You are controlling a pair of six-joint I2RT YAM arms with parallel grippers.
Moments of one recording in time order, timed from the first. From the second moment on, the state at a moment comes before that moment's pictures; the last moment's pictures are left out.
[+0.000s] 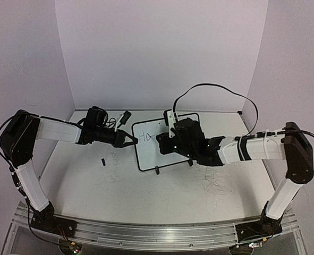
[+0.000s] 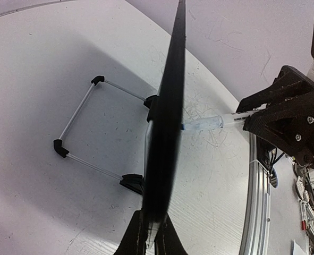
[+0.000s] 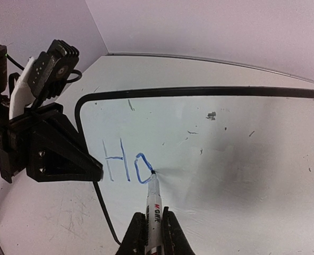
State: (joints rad) left arm -0.49 1.77 1.02 0.17 0.82 -0.15; right arm 0.96 1.73 1.10 0.23 0.27 0.40
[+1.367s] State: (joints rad) left arm -0.49 1.77 1.02 0.17 0.82 -0.15; right arm 0.95 1.73 1.14 0.21 0.28 0.34
